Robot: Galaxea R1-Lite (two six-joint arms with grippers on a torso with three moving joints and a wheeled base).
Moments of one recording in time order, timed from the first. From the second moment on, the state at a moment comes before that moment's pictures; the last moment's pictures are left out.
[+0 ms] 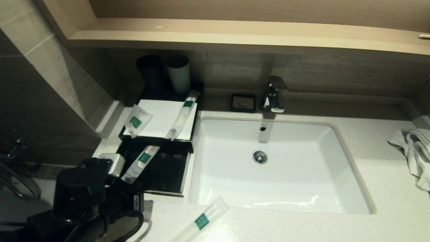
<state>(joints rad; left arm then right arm) -0.49 1.59 -0.25 -0.88 0.33 -0.20 0.00 0.00 0.00 0.00 0.00 0.00</state>
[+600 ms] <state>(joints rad) -0.51 1.57 -0.24 -0.88 0.33 -0.20 0.00 0.00 0.00 0.00 0.00 0.00</state>
